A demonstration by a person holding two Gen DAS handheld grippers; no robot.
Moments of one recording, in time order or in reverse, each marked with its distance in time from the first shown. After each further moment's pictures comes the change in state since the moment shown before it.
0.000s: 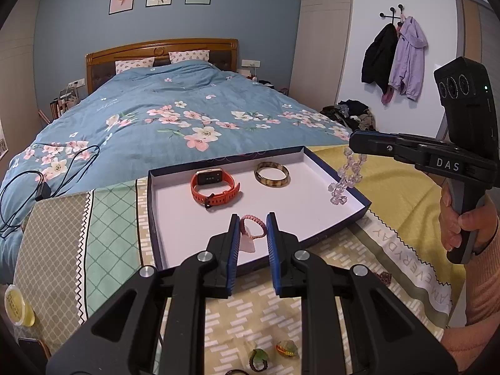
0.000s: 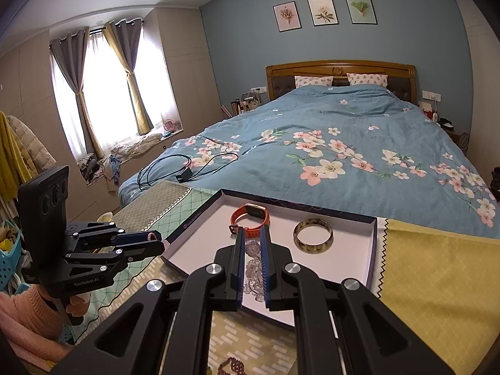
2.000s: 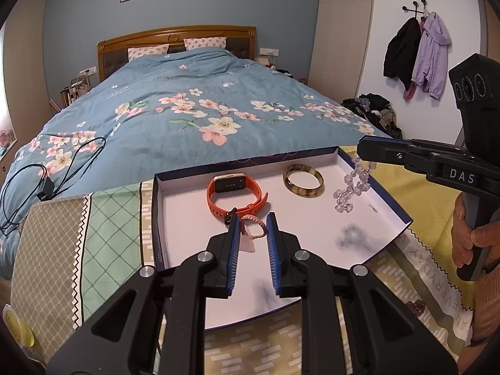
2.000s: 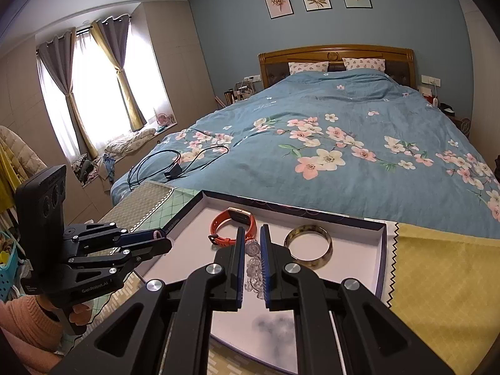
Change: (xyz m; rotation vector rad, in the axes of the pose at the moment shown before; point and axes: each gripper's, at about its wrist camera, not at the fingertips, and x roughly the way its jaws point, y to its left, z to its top) left arm 0.062 0.023 0.023 -0.039 0.064 0.074; right arm 0.038 -0.021 0.008 0.030 0.039 -0.006
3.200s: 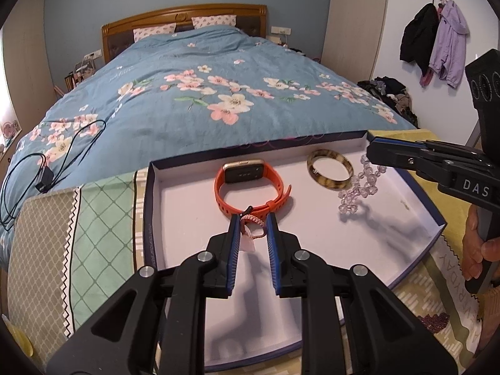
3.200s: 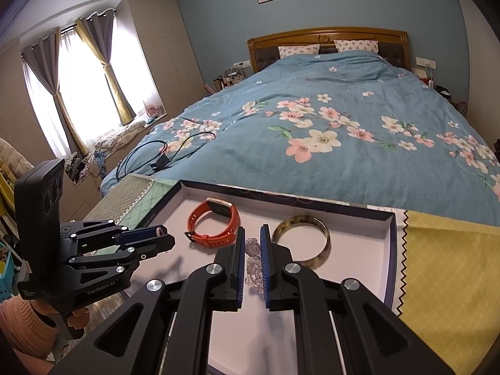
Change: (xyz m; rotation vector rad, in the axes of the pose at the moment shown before) left arm 0.060 0.008 0.011 -0.017 0.115 0.051; right arm 0.043 -0.018 0.001 0.061 0.079 -0.023
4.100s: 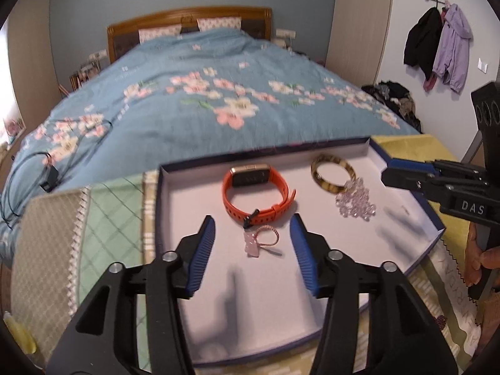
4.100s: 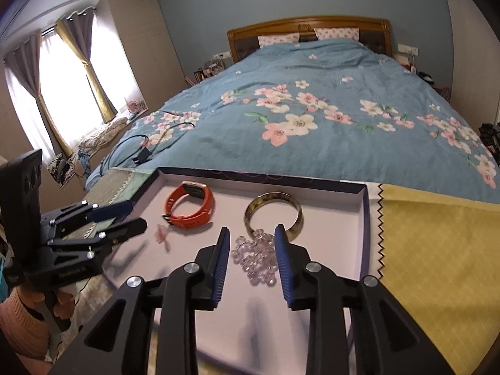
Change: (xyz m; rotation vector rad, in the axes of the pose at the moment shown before) left arm -0.016 0.006 0.001 -0.010 -0.043 0.022; right arm -0.011 -0.014 -0.013 0.038 0.030 -0.070
